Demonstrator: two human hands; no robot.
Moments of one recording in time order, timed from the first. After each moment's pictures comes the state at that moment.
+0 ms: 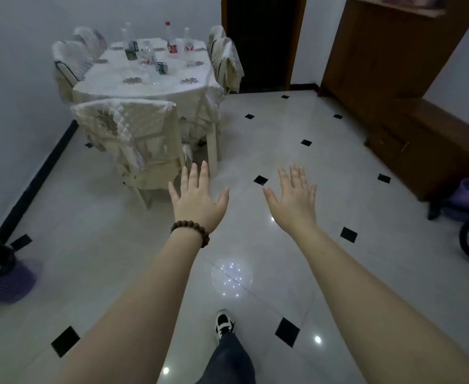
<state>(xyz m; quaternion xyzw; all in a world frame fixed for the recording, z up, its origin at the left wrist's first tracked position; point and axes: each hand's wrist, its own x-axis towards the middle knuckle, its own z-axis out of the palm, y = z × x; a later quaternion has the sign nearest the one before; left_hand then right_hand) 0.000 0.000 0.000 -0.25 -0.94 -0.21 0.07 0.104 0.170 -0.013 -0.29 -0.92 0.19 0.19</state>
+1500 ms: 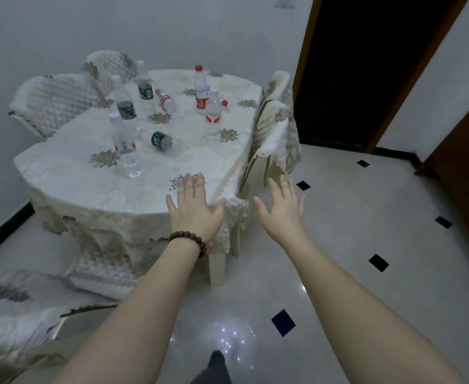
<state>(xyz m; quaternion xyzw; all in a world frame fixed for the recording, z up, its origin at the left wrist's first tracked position) -0.772 0.519 -0.002 -0.06 -0.98 -0.19 0.09 -0.733 0.703 -0.005 -0.13 -0.96 0.20 0.12</state>
